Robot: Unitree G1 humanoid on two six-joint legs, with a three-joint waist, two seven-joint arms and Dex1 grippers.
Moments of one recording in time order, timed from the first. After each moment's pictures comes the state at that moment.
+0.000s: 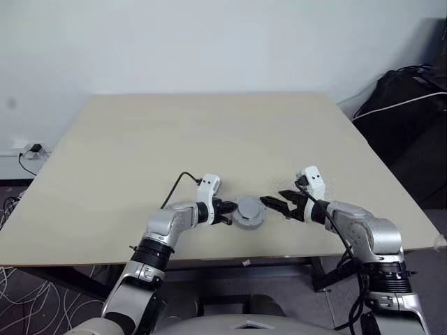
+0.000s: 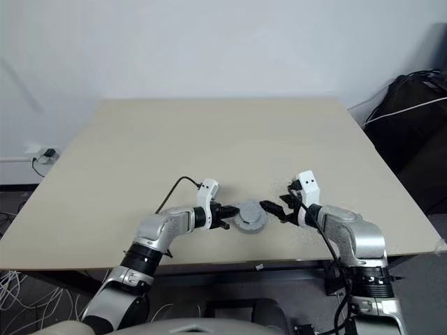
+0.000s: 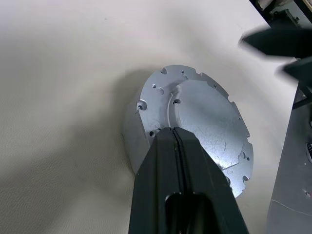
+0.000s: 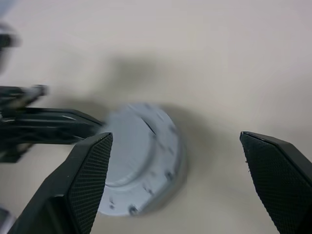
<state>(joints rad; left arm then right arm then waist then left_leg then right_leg) -0.40 0.04 -0.18 0.32 -0.31 0.78 -0.58 -0.19 -0.38 -0.15 -0.09 0.44 1.06 0.55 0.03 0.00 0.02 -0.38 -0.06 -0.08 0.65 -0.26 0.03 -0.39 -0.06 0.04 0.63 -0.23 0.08</state>
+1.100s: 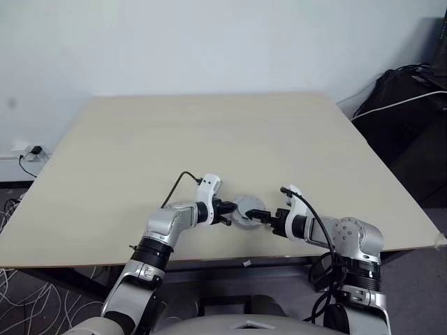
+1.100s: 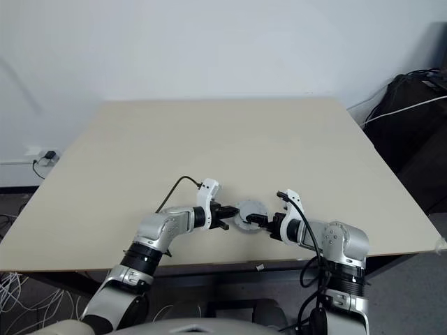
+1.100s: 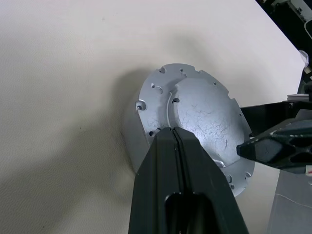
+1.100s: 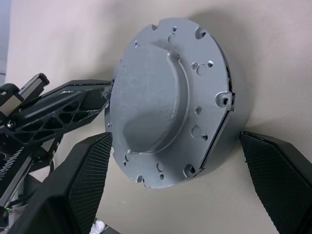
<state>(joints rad) -0.40 0.04 -0.18 0.33 -0.29 0.77 -0.60 -0.24 -0.17 -0.32 -0.02 0.57 1.41 0.34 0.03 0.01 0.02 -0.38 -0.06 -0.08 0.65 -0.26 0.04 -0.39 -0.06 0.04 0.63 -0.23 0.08</state>
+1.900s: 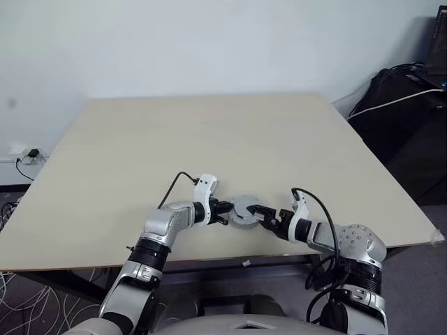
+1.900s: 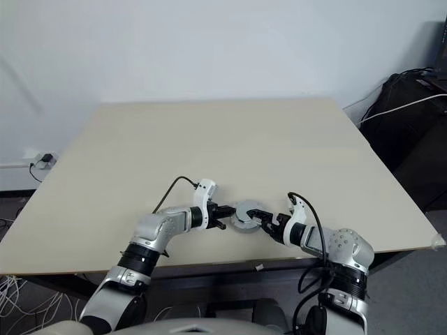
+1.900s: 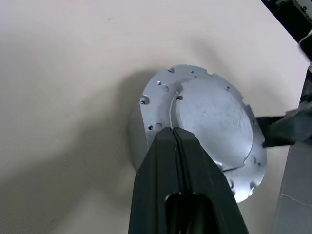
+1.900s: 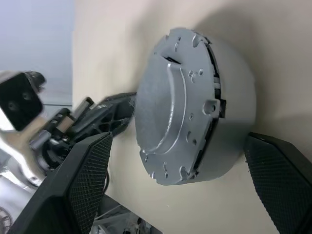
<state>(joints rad) -0.39 0.05 -0.17 0.32 -0.28 0.77 -0.60 -0.24 -0.10 -0.48 0.10 0.69 1.45 0.35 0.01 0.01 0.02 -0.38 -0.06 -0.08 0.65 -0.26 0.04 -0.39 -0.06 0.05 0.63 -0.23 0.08</state>
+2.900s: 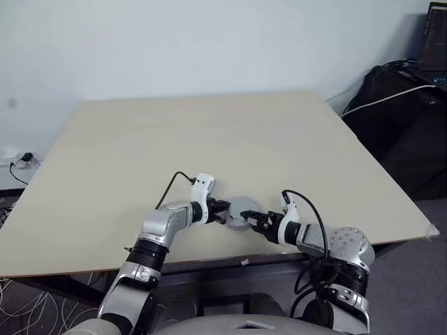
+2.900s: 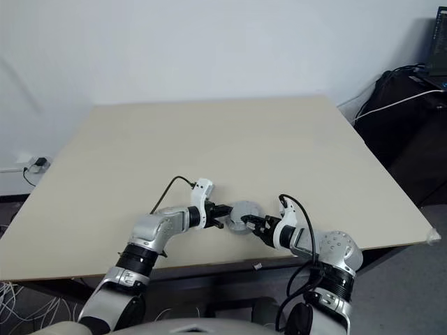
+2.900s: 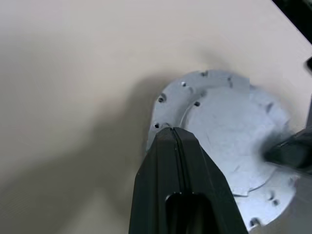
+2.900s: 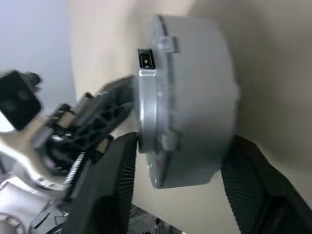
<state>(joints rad) -0.39 0.06 -0.15 0.32 -0.26 0.76 -0.59 -0.27 0.02 -0.58 0.05 0.71 1.54 0.22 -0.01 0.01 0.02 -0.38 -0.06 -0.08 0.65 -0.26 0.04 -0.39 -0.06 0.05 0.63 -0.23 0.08</state>
